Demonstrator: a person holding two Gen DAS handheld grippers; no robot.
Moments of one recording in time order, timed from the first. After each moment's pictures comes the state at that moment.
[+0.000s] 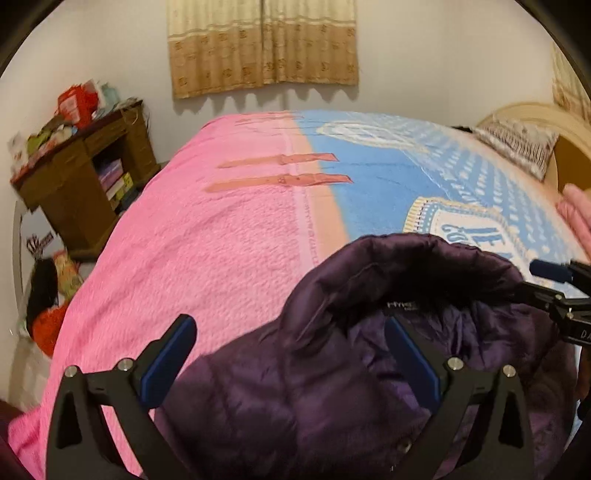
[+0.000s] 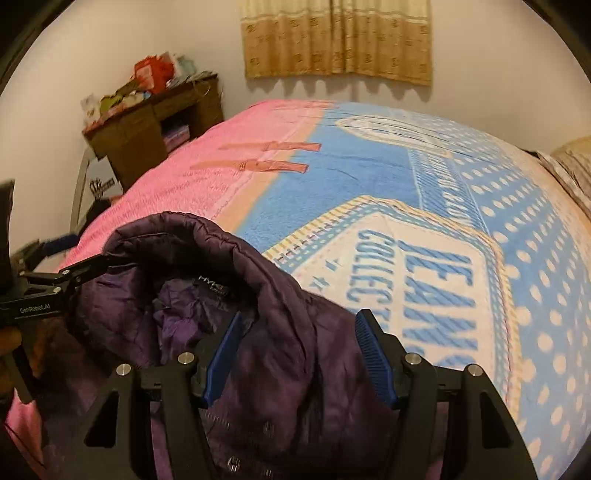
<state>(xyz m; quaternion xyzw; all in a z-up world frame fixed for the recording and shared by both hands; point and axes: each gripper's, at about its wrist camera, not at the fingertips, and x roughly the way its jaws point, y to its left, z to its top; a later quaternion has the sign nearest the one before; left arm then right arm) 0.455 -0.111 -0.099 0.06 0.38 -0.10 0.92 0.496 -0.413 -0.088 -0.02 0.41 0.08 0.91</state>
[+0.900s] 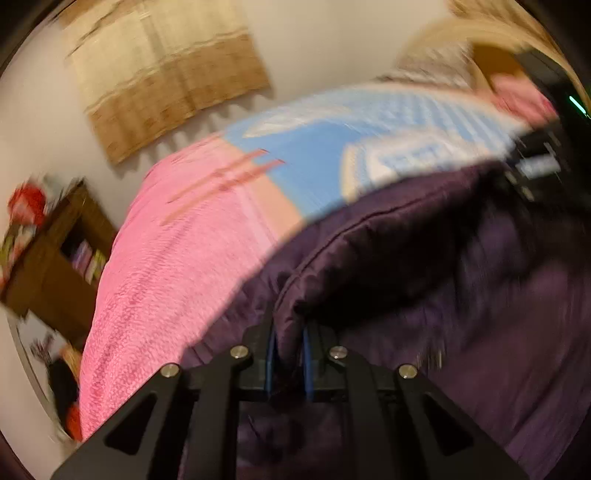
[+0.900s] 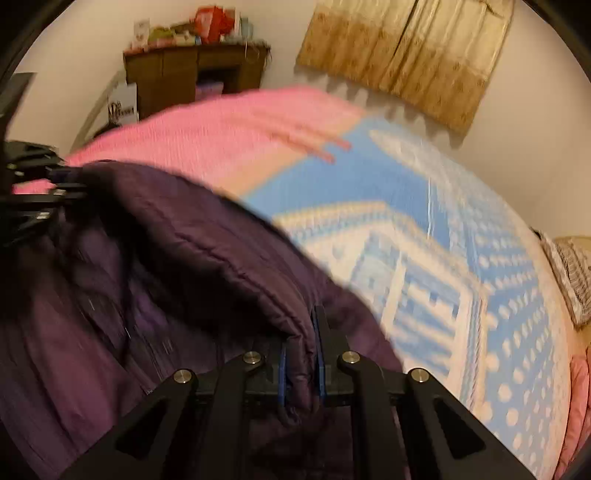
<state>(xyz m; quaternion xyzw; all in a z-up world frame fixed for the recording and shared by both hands) 0.383 -0.114 -0.124 0.26 0.33 -0.22 0.88 0.469 -0.389 -0.120 -0.19 0.41 0.09 0.89</state>
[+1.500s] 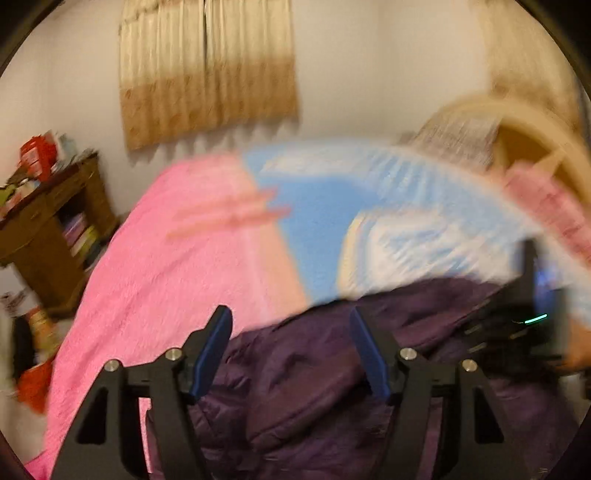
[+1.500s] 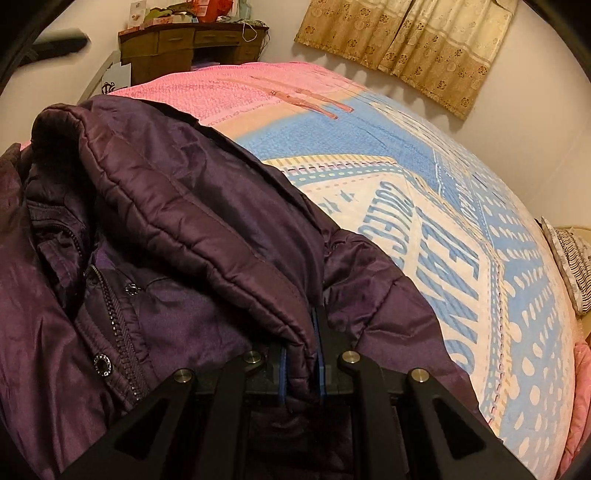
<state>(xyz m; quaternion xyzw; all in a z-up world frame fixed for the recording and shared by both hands) 0.420 -0.114 -0.078 0.11 0.35 -0.18 0.91 0.464 -0.396 -0.167 -0.20 0.42 0.08 0.88</state>
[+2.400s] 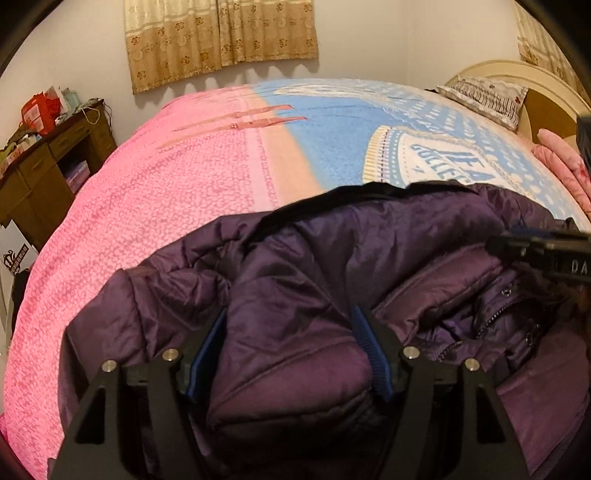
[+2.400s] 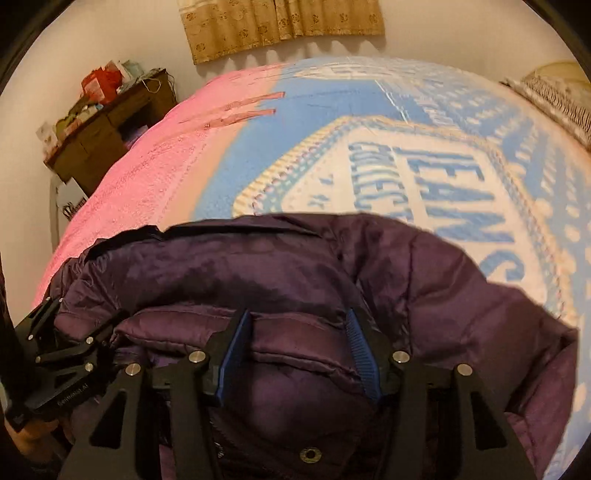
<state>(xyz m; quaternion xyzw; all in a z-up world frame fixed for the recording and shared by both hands) 0.420 -0.114 -0.165 0.10 0.41 -0.16 0.89 0.473 -0.398 -0.153 0.08 0.46 0.01 0.88</state>
